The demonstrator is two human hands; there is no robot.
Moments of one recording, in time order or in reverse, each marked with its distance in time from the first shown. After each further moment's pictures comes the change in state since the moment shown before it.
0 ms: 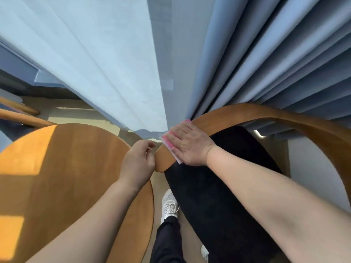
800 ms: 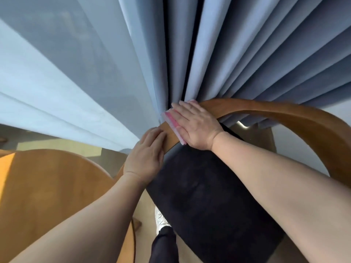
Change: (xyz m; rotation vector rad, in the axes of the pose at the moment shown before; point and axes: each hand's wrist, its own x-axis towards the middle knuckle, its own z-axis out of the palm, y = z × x) left_hand 0.048 0.062 0.080 0.303 -0.145 0.521; right_hand -0.058 0.092 0.013 0.123 0.151 0.325
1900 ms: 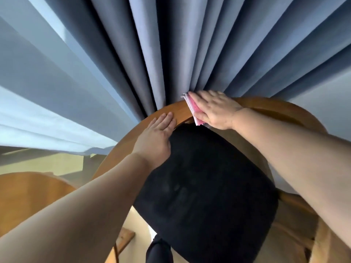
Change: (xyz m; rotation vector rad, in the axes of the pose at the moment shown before) left_hand 0.080 0.056 0.035 0.153 -0.269 0.179; right_hand -0.059 0.134 -0.016 -0.131 -0.288 0.198
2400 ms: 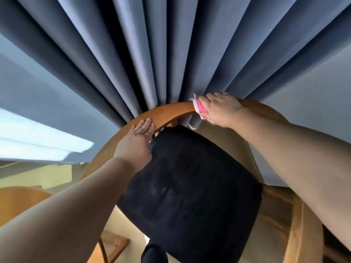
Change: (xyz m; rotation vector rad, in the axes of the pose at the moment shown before) left_hand 0.009 0.013 -0.009 0.011 -0.111 -0.109; right_hand -0.045 0.052 0.005 -0.094 0.041 0.176
